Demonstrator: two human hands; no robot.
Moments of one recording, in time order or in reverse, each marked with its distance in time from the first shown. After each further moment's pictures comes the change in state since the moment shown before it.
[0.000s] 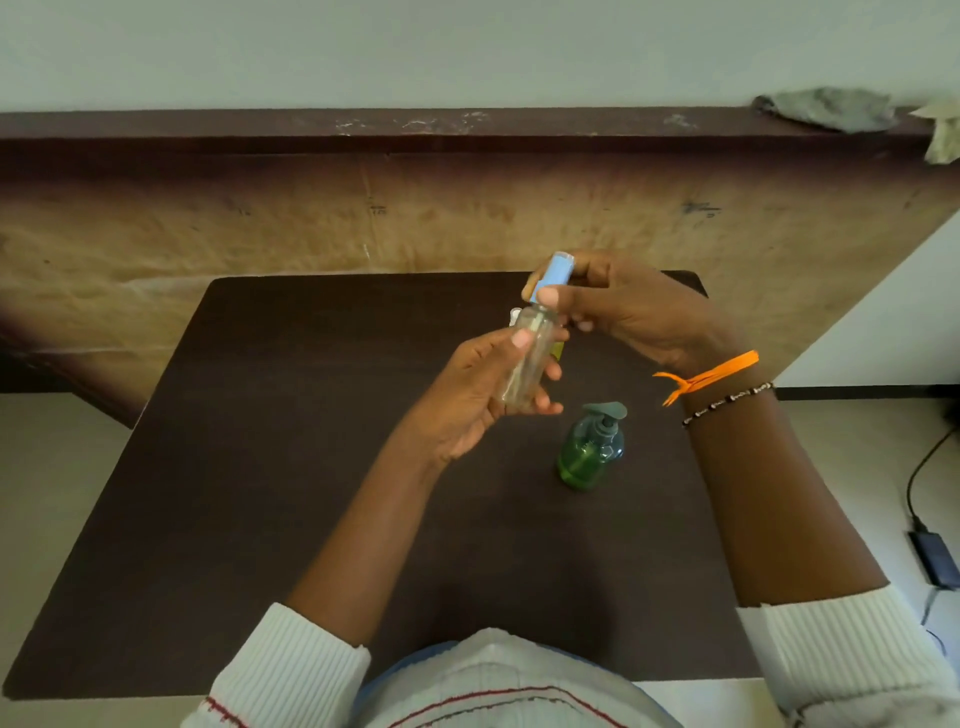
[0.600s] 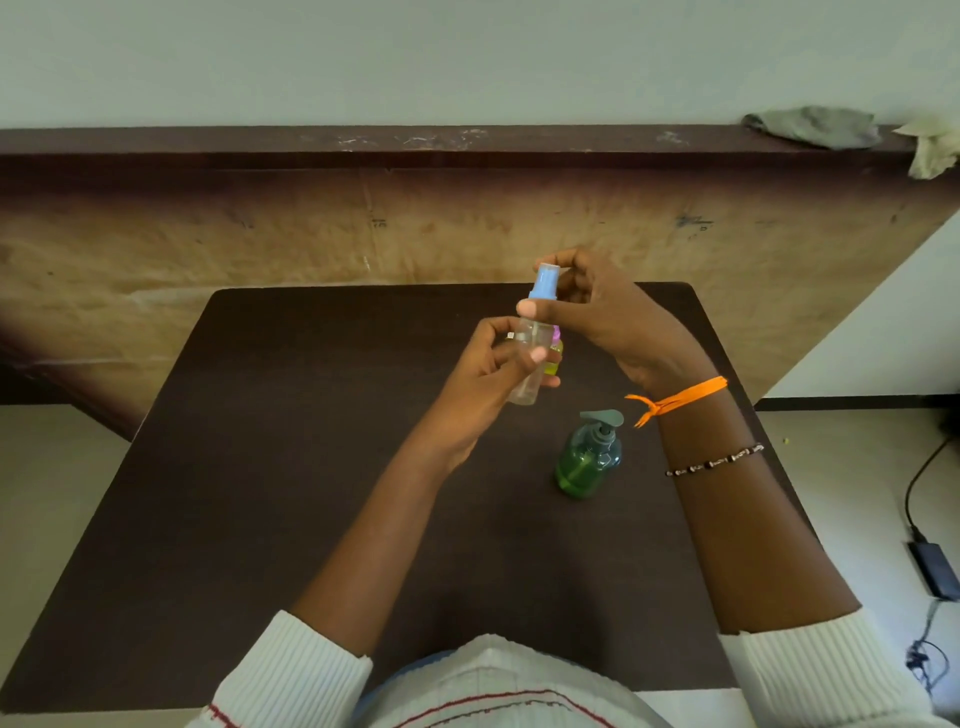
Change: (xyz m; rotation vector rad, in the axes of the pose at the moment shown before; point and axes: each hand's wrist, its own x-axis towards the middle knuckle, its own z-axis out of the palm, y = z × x) left_hand 0.006 -0.001 0.007 0.137 0.157 0.073; right_hand 0.007 0.006 0.016 -0.030 0.311 0.078
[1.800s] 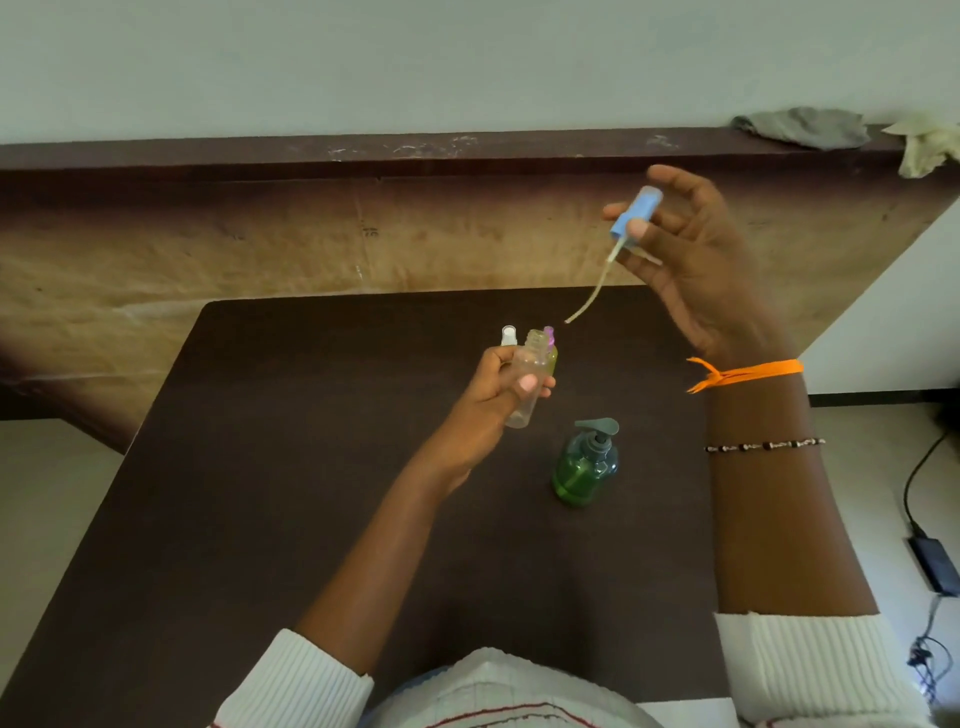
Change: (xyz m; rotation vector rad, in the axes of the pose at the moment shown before) left_hand 0.005 -0.023 -0.003 0.190 -0.061 -0.058; right_hand 0.002 -0.011 -0.054 0.422 0.270 -0.215
